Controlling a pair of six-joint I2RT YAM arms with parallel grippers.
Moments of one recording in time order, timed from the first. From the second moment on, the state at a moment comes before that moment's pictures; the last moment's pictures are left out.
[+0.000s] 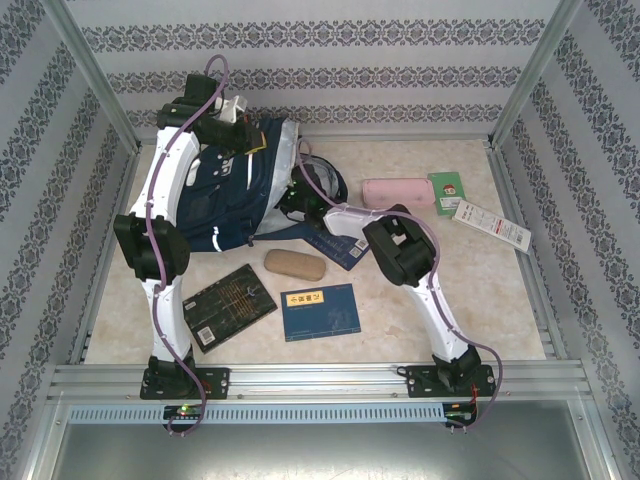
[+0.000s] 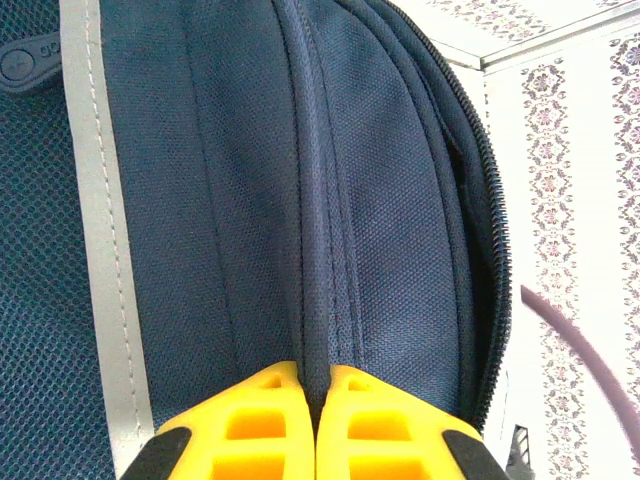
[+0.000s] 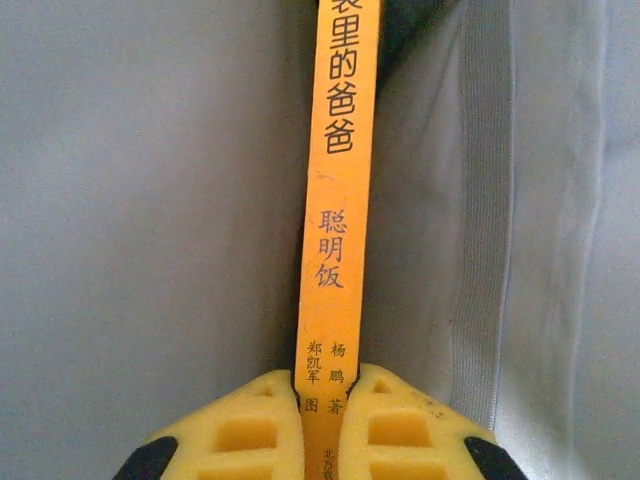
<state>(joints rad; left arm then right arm) -0.07 2.12 2.29 -1.10 0.66 -0.38 0.66 2.42 1.71 0.44 -0.39 1.28</state>
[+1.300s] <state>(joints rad) -0.07 2.14 2.18 -1.09 0.43 -0.26 0.49 1.81 1.21 -0.16 -0.31 0.69</state>
